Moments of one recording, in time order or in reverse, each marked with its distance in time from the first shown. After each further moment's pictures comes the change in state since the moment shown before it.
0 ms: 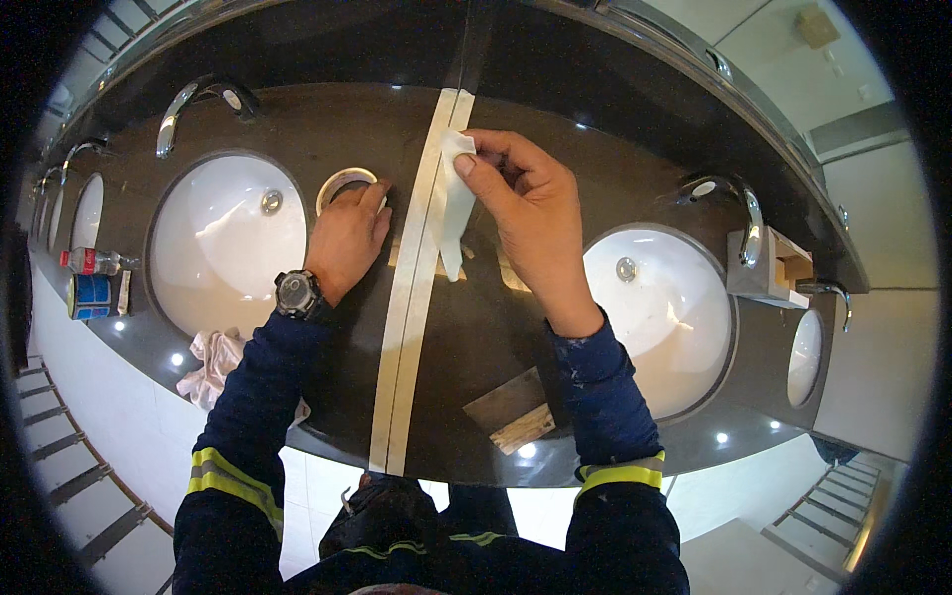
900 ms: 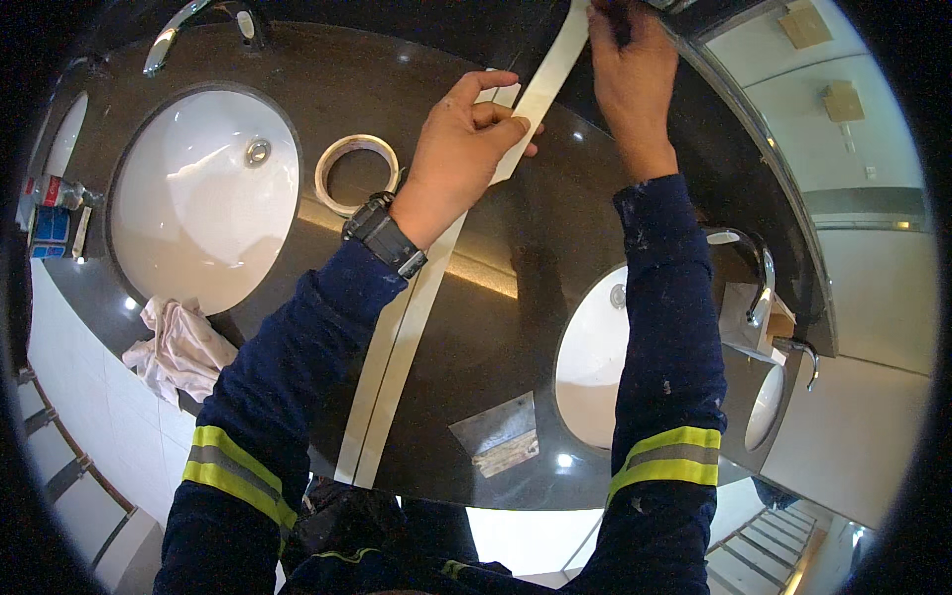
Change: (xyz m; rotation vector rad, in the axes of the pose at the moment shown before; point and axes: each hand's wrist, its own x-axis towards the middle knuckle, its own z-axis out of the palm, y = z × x) left_hand 0.090 0.073 0.023 -1.316 0.231 -0.247; right_hand 0.182 0.045 -0.046 -0.850 0.126 -0.713
